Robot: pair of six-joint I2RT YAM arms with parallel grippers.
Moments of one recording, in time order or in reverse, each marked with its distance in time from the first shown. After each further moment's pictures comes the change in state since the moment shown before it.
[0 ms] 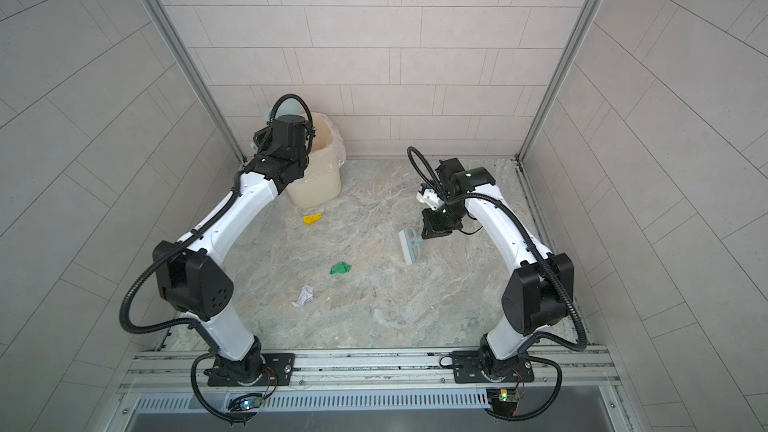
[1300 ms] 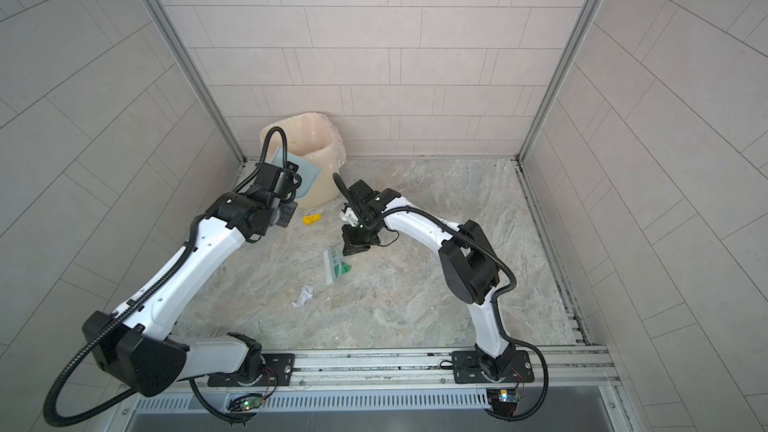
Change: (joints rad) left arm -0.053 -0.395 -0.366 -0.547 0.565 -0.989; right arm 0.417 0.406 0.143 0.410 -0.092 0.465
